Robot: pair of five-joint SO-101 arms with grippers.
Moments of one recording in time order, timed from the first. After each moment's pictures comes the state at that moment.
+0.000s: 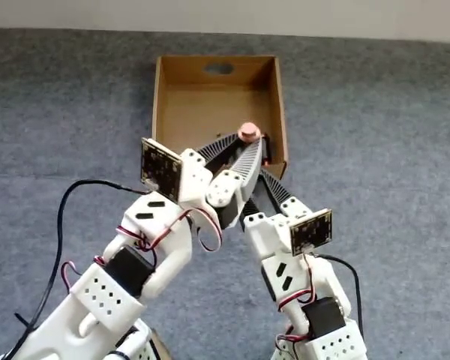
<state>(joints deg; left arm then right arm) 33.9 -60.6 59.6 9.6 13.8 -27.3 -104.1 95.5 16.5 3.4</state>
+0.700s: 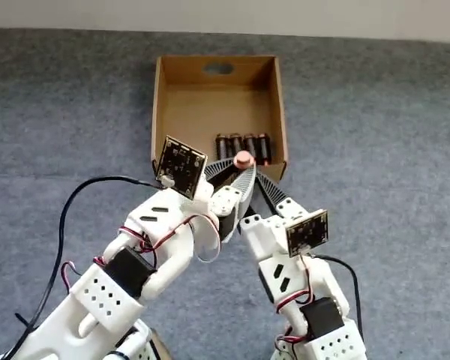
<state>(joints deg) 33.7 -60.6 59.6 26.9 13.7 -27.6 -104.0 95.6 16.5 3.4</state>
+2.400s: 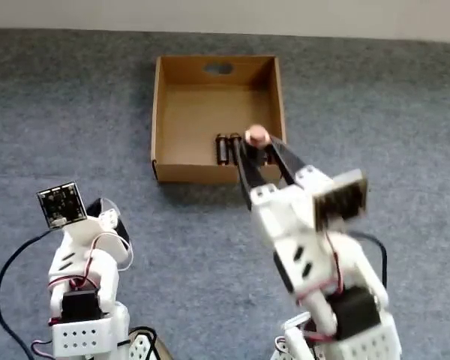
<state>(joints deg) -12.7 -103.6 96.2 50.3 13.8 -27.0 -72.4 49.5 33.5 3.4</state>
